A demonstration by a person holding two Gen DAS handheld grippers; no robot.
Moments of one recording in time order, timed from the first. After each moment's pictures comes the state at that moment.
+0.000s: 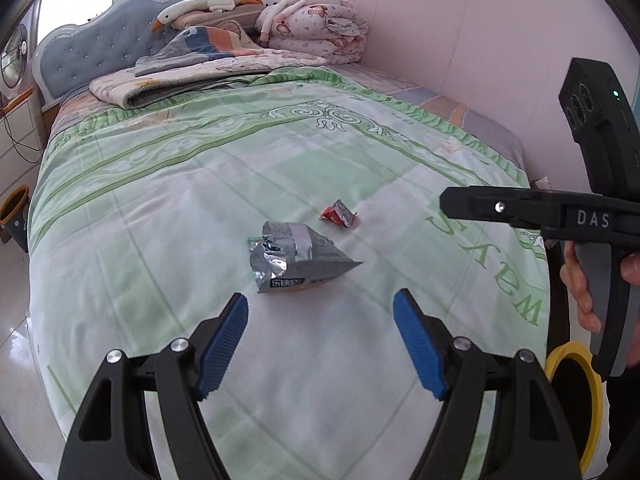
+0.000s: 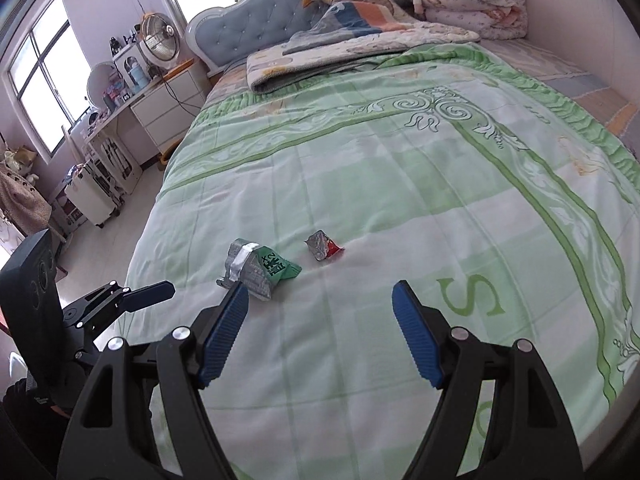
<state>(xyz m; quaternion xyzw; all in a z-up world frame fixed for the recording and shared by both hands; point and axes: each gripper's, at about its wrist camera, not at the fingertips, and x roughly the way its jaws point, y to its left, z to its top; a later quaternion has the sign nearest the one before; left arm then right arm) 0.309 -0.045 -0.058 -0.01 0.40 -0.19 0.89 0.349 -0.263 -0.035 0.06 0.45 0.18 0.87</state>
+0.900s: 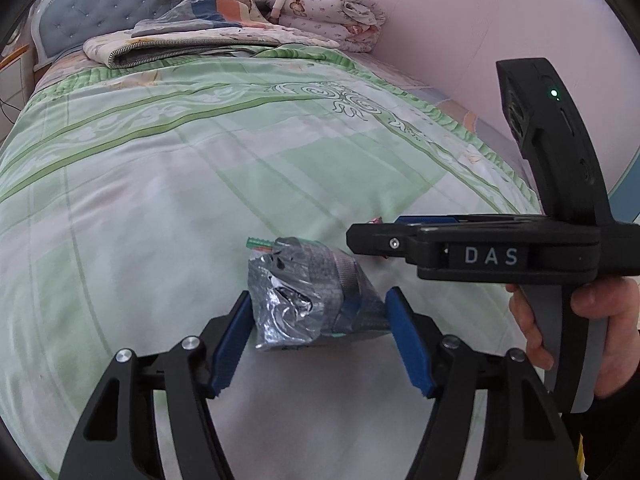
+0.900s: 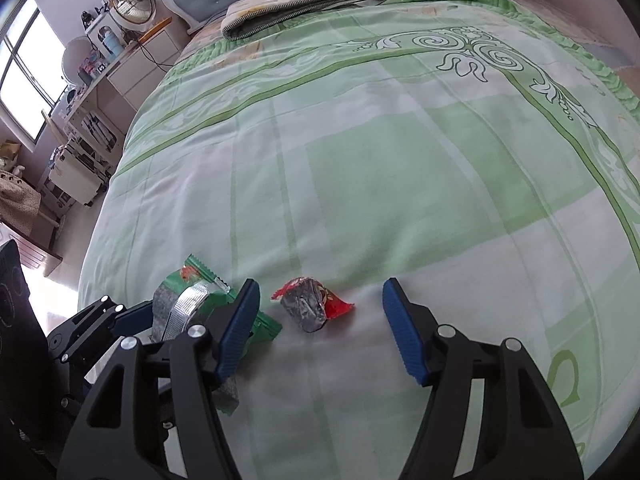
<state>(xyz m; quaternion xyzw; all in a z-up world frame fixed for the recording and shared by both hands) 0.379 -0.047 -0.104 -0.07 0.44 -0.21 0.87 0.453 -0.218 -0.113 0.04 0.53 0.17 0.83</state>
